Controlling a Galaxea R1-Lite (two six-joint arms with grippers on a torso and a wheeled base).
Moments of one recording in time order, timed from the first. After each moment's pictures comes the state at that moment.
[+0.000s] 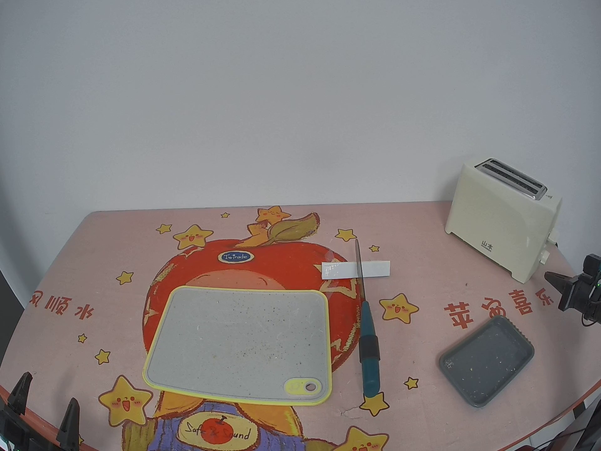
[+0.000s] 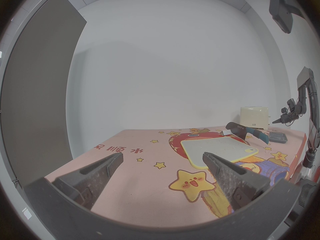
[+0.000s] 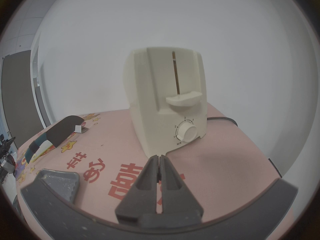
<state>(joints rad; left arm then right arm) 0.01 0.02 -0.02 0.00 -0.02 0.01 -0.54 1.69 -0.31 -0.91 0.71 -0.18</state>
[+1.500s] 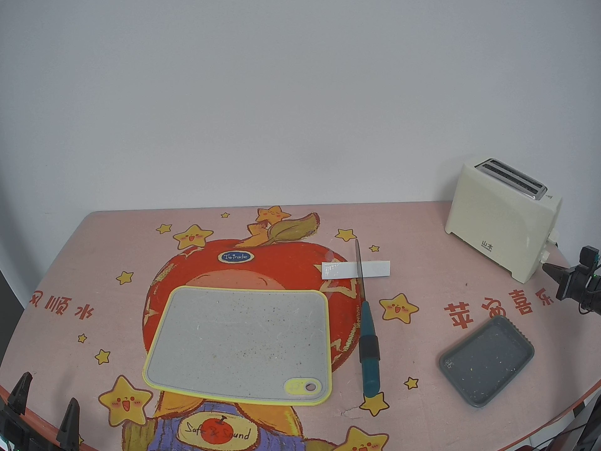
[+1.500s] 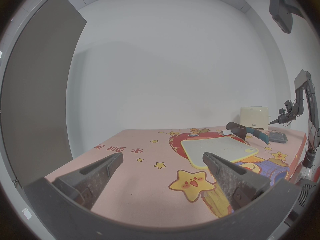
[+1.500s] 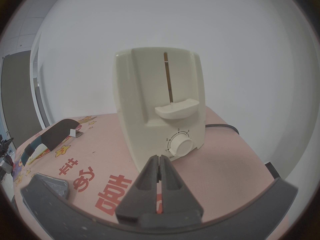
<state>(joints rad) 0.01 0.02 -0.02 0.00 -0.02 0.01 -0.54 1.79 -0.41 -0.91 0.71 -0.17</state>
